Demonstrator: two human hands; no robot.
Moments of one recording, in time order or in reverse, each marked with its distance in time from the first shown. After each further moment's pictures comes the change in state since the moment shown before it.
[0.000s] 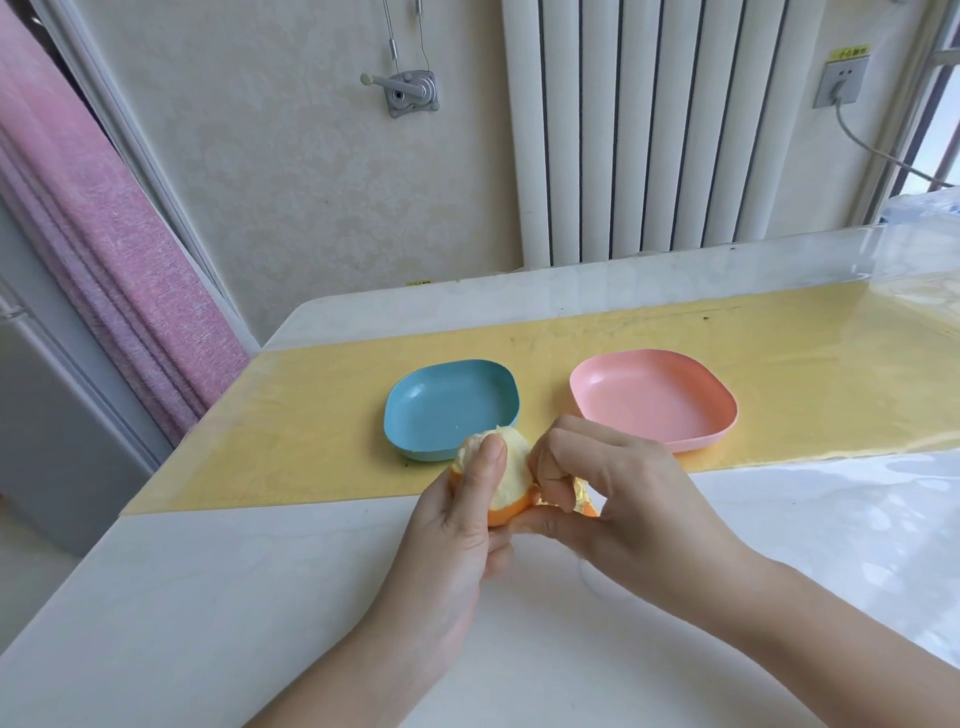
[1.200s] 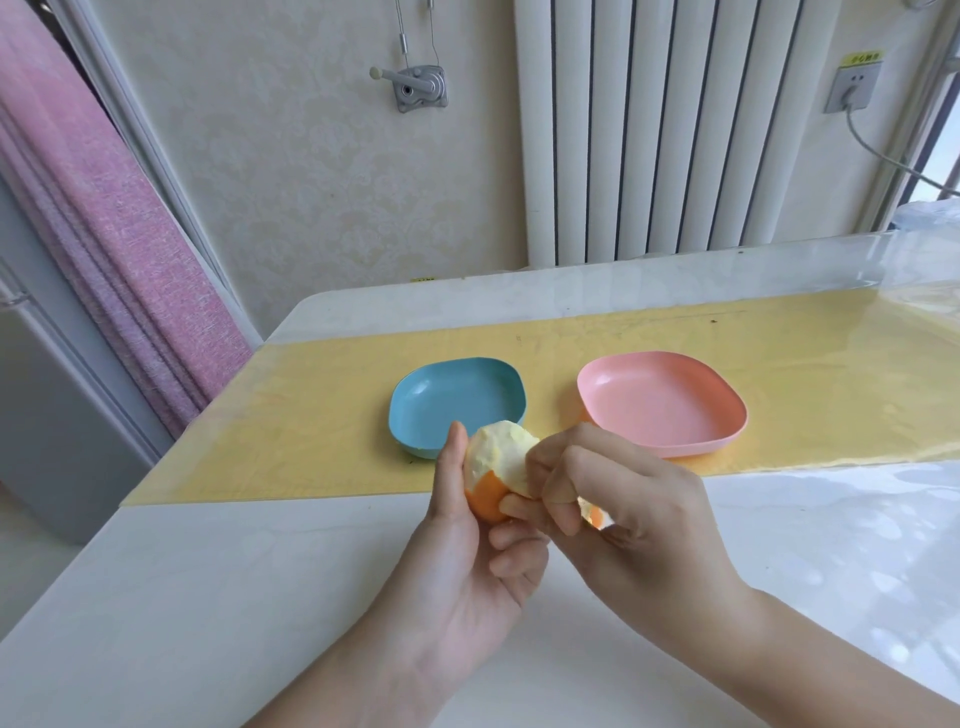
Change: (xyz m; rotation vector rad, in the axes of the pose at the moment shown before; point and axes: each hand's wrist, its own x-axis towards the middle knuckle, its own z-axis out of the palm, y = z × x) left_hand -0.001 0.008 0.002 -0.681 0.003 -0.387; right_hand 0.001 -0.021 0.010 0.048 0.180 -0.065
